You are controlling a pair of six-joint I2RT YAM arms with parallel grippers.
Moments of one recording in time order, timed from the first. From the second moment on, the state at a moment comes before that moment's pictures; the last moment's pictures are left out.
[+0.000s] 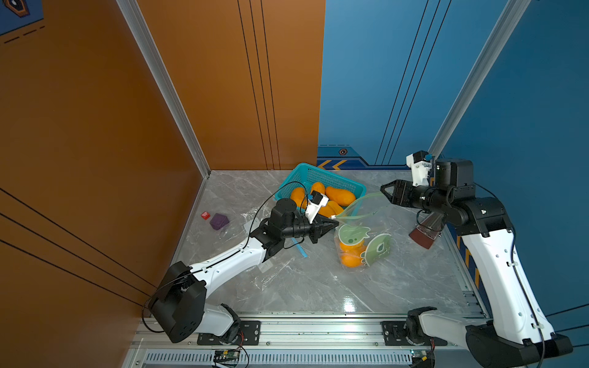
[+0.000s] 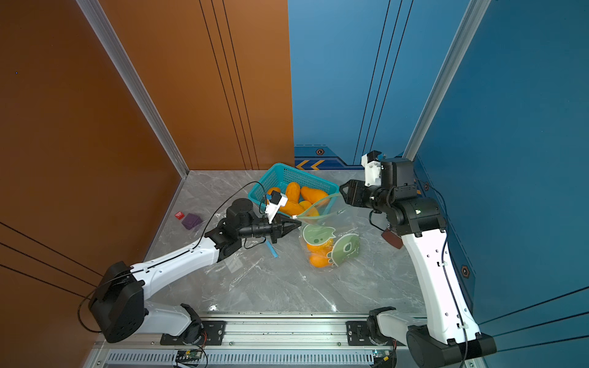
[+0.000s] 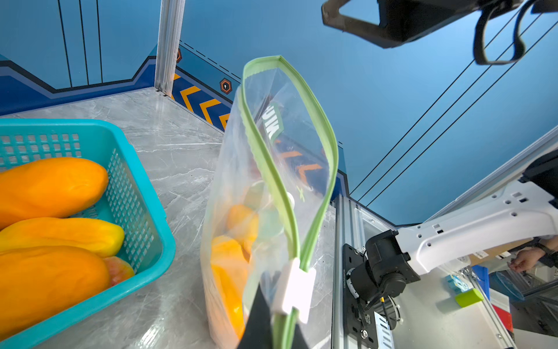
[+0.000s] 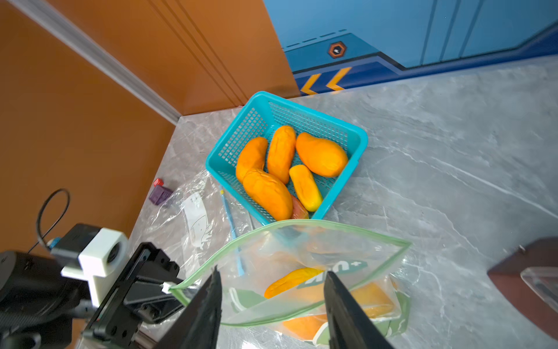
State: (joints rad) left arm -0.68 1.38 0.94 0.20 0.64 -0.28; right arm 0.24 1.22 1.67 -1.03 -0.33 0.24
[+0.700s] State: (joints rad) left arm -0.66 1.32 1.11 -0.17 0.66 0.04; right arm 0.54 1.44 1.69 -1.00 -0.60 -0.49
